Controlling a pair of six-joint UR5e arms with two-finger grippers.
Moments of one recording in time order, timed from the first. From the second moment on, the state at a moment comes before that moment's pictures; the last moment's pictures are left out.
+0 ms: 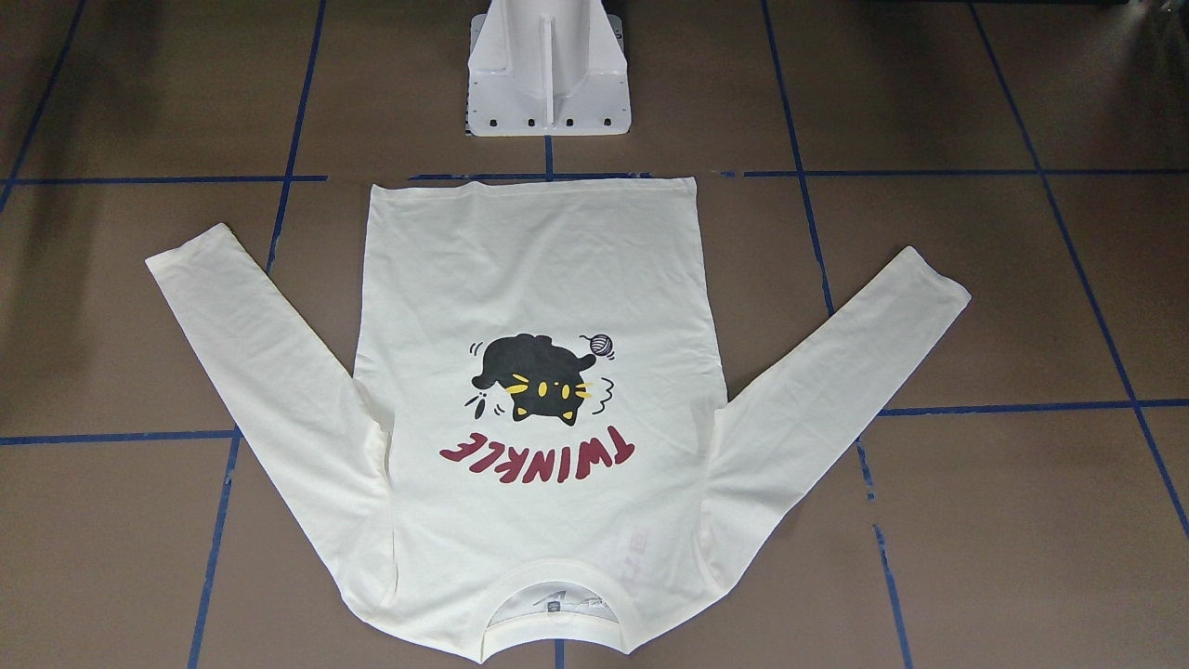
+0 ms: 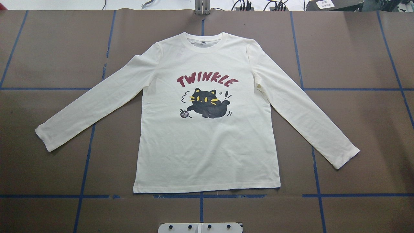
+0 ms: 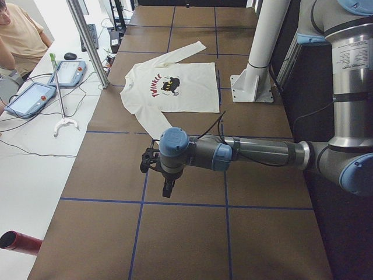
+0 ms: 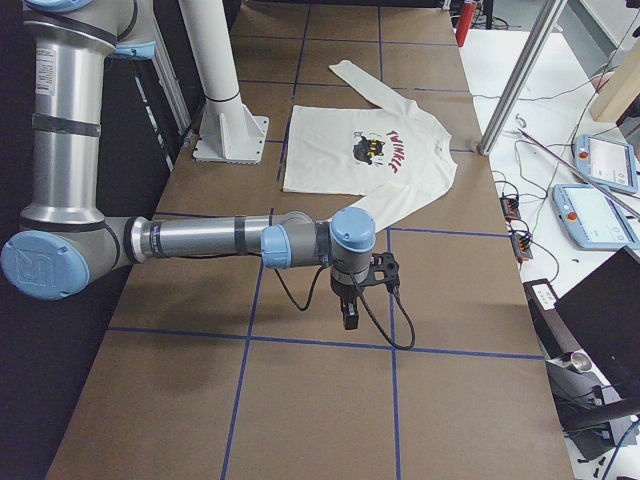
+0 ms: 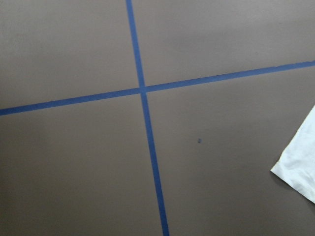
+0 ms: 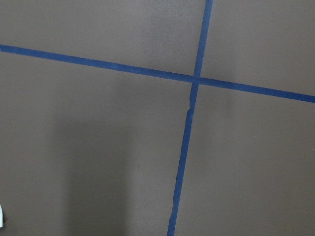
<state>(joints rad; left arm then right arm) -1.58 -1.42 -1.80 -1.67 -2.43 0.06 1.48 -1.70 1.78 -1.54 2.31 -0.01</state>
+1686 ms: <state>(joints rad) -1.56 -1.34 -1.83 -1.78 -2.48 0.12 0.80 -1.78 1.77 -0.75 2.15 1.13</state>
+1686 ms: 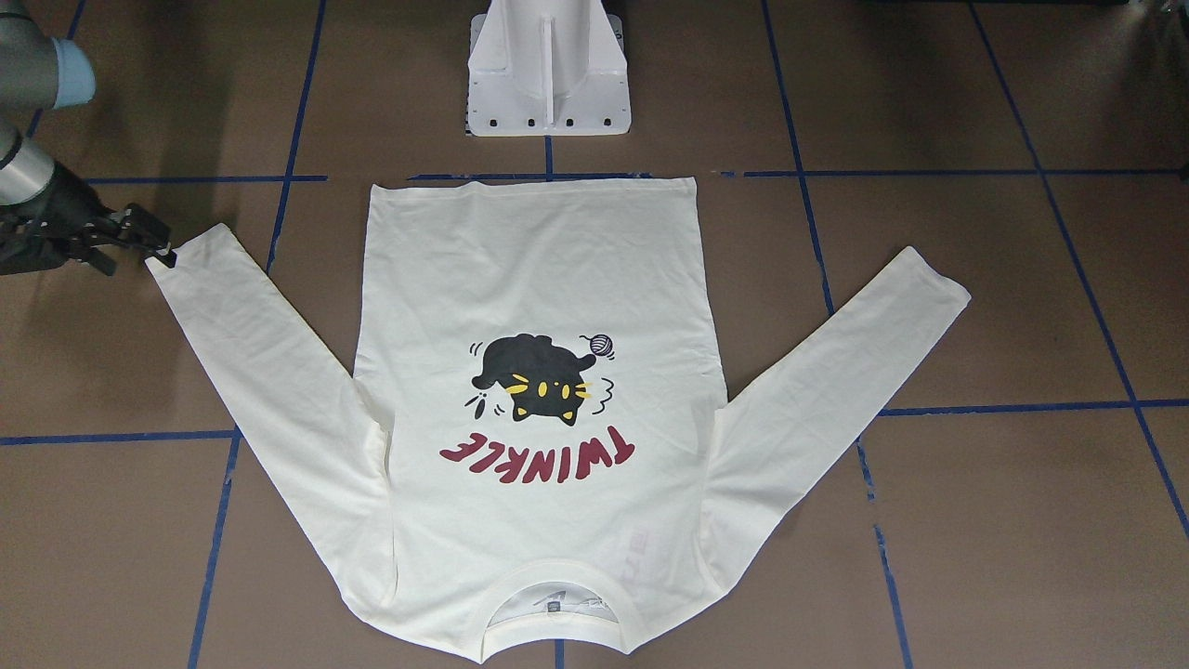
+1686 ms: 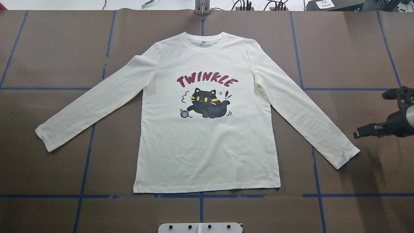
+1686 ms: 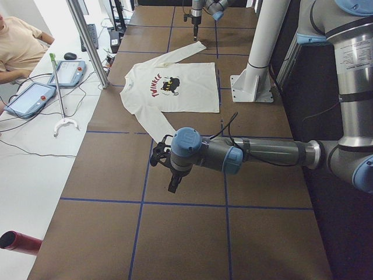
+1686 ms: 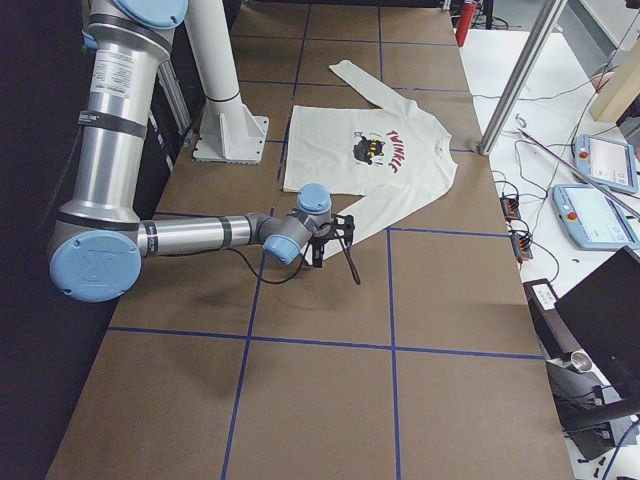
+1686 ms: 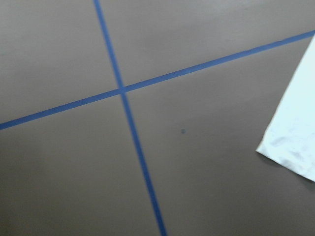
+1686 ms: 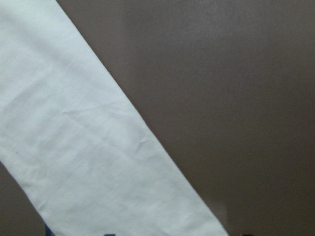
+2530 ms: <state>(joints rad) -1.56 -1.34 -1.82 -1.79 -2.49 0.12 0.75 -1.83 1.75 -0.69 2.10 1.28</state>
